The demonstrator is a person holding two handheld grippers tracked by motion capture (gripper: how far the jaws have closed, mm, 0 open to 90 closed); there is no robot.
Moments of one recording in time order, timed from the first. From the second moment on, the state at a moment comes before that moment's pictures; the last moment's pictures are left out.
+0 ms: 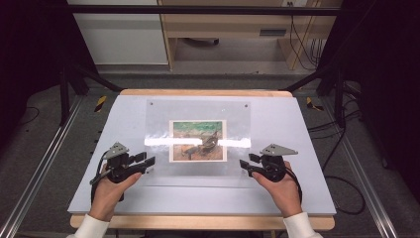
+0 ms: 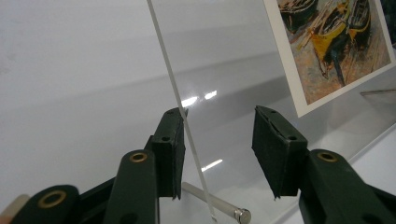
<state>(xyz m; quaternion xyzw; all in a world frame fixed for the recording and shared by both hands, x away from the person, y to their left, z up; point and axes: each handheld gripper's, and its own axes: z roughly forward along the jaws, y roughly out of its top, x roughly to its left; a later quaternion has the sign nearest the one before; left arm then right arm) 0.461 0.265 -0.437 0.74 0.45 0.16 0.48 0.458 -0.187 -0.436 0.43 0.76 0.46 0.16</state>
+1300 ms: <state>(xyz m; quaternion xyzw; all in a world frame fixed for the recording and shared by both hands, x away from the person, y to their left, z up) 0.439 0.271 -0.437 0.75 0.44 0.16 0.47 0.434 -0.192 -0.438 0.42 0.77 0.45 0.17</state>
